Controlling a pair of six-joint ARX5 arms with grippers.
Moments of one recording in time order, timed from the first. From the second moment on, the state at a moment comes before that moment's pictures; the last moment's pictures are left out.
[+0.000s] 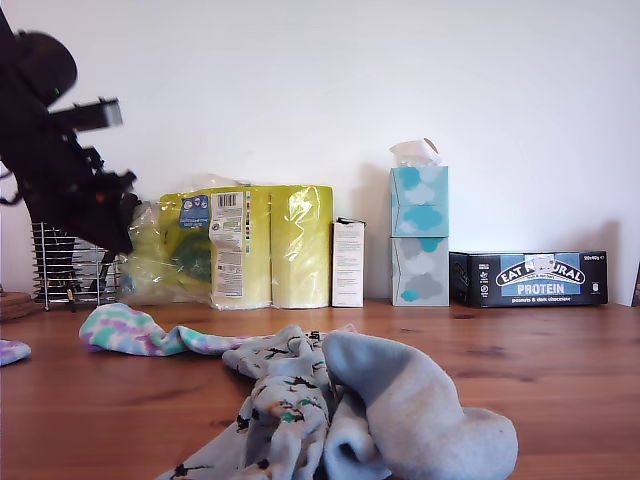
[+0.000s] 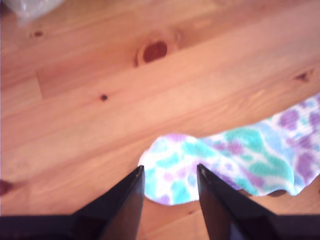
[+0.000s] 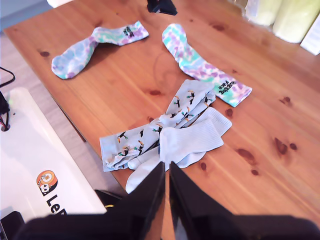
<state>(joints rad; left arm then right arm) -0.09 1.80 1.26 -0.29 0.28 0.32 0.71 0.76 1.28 -1.18 -0.12 -0.13</state>
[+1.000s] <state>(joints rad) -0.07 2.05 1.43 -0.68 -0.07 0.17 0.71 0.79 1.28 -1.16 -0.12 -0.13</state>
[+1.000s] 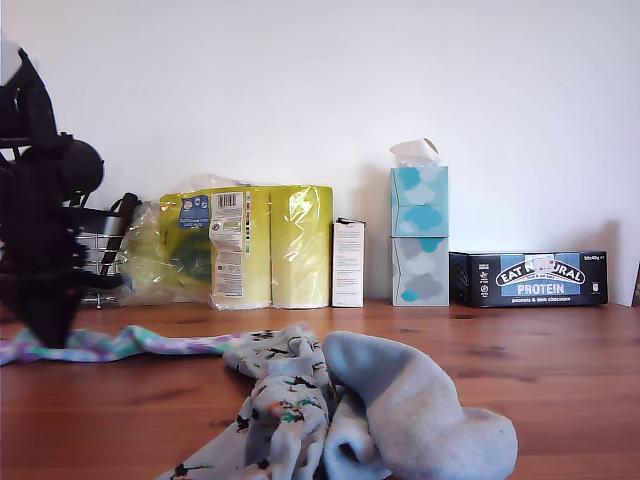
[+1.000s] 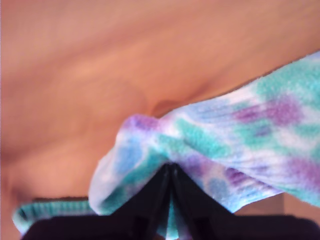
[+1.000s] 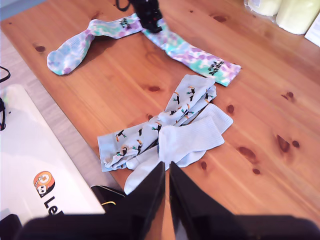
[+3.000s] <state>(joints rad) -0.29 1.58 0.85 -0.30 0.23 0.48 0.69 0.61 1.28 -1.23 -0.49 -0.04</state>
